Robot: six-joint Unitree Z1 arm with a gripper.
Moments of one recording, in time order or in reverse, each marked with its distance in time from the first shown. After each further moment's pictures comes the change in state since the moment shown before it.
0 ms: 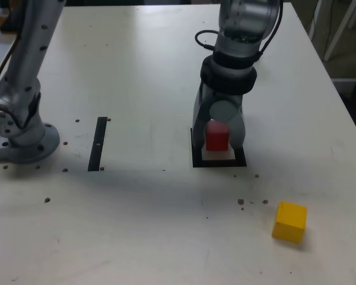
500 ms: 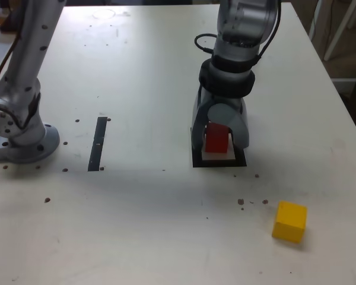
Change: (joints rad) arm 0.000 0.000 0.031 -0.027 0.000 0.012
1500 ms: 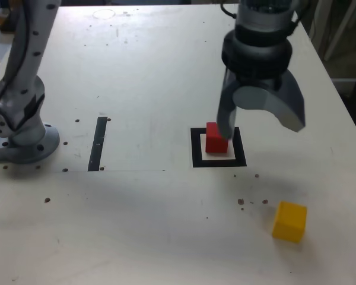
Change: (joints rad) arm -0.216 0.023 -0.435 0.287 0.085 -0.086
